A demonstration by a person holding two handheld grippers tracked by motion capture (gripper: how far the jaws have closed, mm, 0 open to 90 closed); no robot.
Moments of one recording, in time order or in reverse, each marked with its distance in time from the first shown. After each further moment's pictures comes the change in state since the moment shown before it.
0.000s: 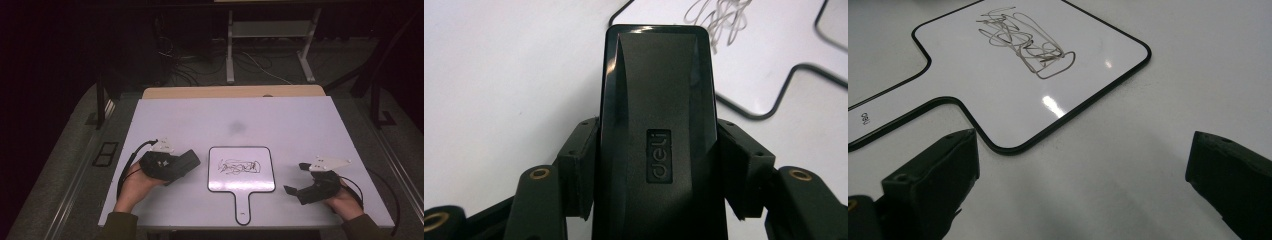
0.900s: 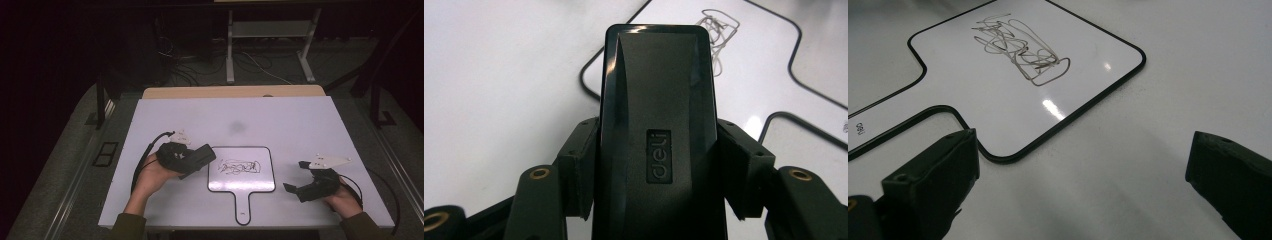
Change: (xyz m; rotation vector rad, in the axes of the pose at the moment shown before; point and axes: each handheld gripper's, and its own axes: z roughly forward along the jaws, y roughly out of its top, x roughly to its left) left arm -0.008 0.041 0.023 0.014 -0.056 0.023; right arm -0.003 0.002 0.002 -0.011 -0.002 0.013
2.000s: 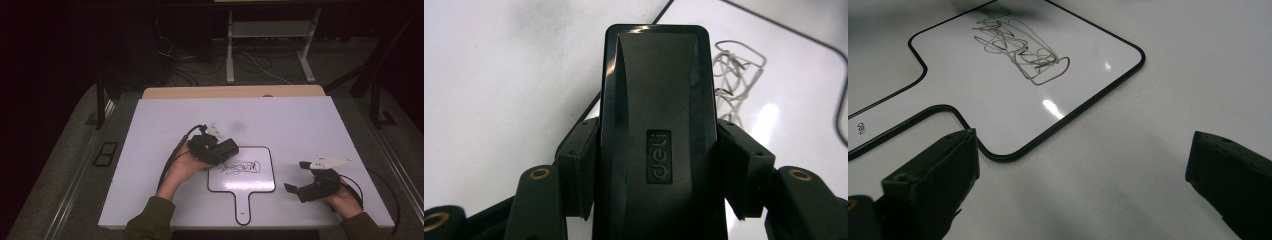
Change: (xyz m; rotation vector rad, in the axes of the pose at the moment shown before) left arm -0.011 0.054 0.069 0.073 0.046 0.061; right arm -0.001 -0.001 -0.001 -0.002 0.002 0.005
